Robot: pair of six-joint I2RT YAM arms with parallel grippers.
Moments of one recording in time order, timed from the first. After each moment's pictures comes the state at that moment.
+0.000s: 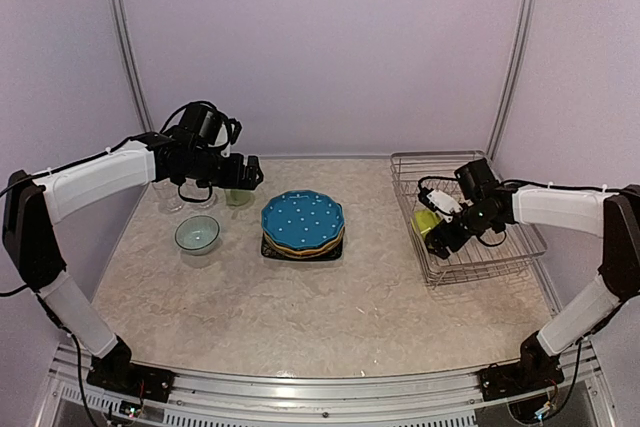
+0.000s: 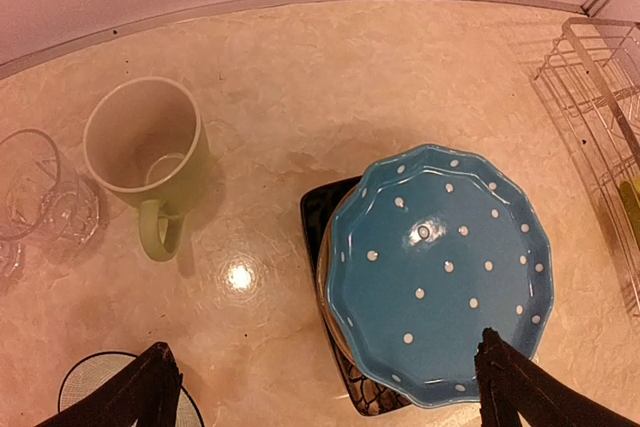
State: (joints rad) left arm -0.51 1.62 1.35 -0.49 -0.06 -0.27; right arm 0.36 1.50 0.91 -0.42 -0.10 -0.35
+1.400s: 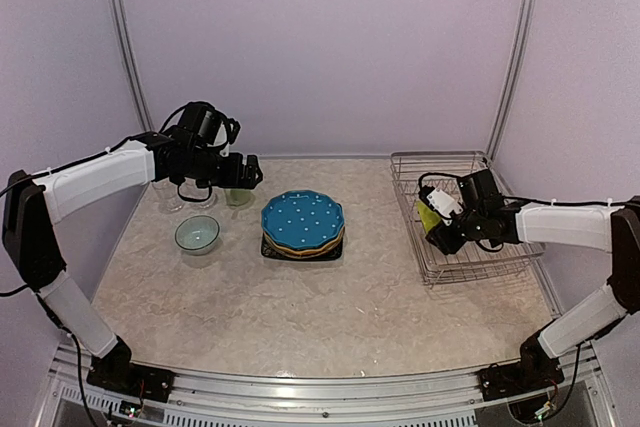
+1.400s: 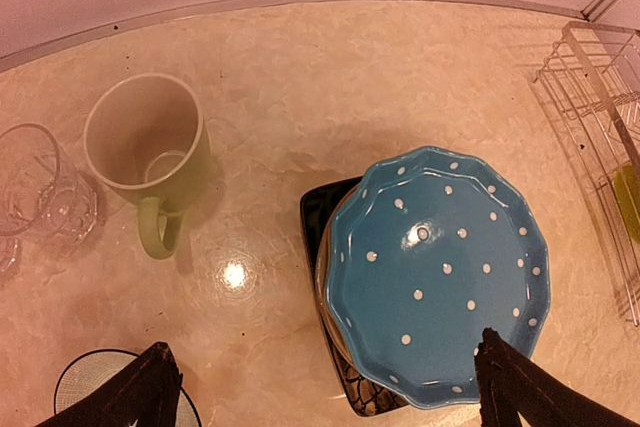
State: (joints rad) left arm -0.50 1.62 1.35 -0.49 -0.05 -0.28; right arm 0.41 1.42 0.76 -0.14 0.05 -0.37
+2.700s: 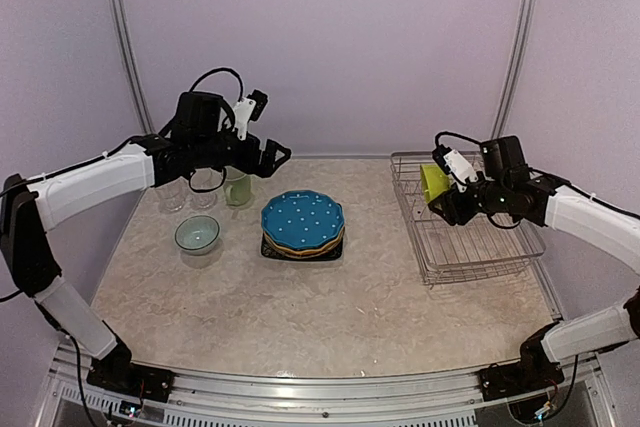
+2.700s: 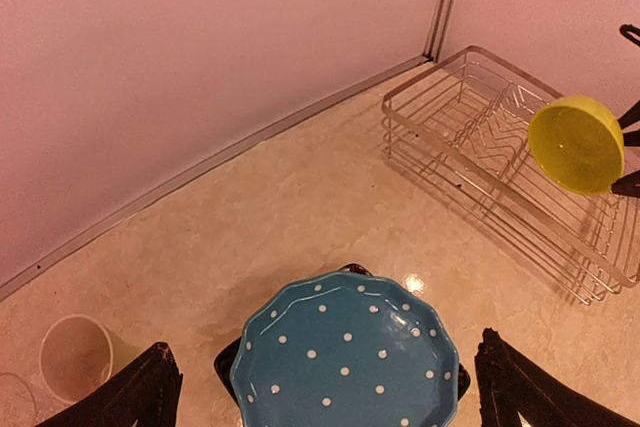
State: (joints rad) left arm -0.57 1.58 1.33 -0.18 0.12 -0.01; right arm 0.40 1.23 0.92 -0.34 -0.07 -0.25
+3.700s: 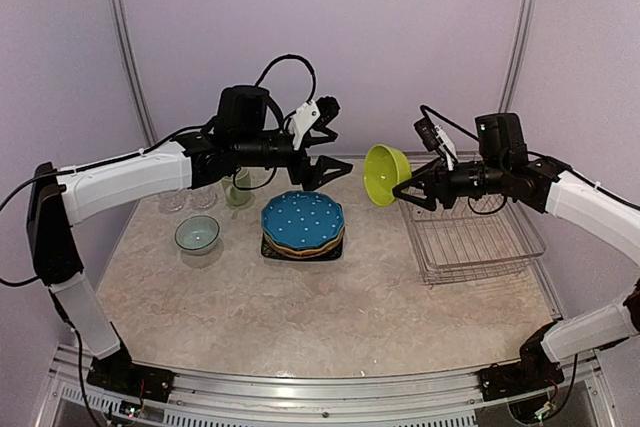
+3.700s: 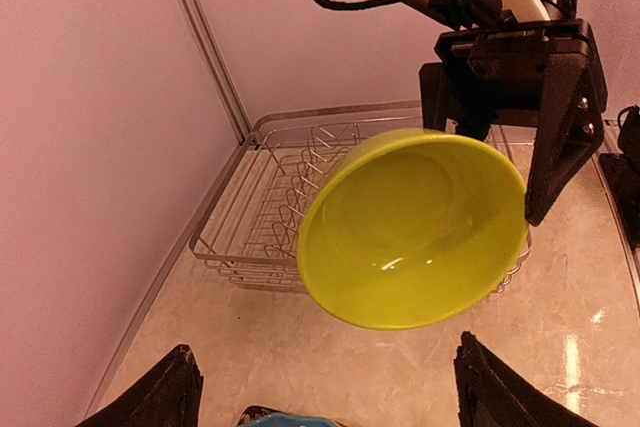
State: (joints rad) left arm -0.77 1.73 1.50 -0.04 0.43 0.39; right arm 0.48 1.25 1.08 -0.32 -0.59 -0.03
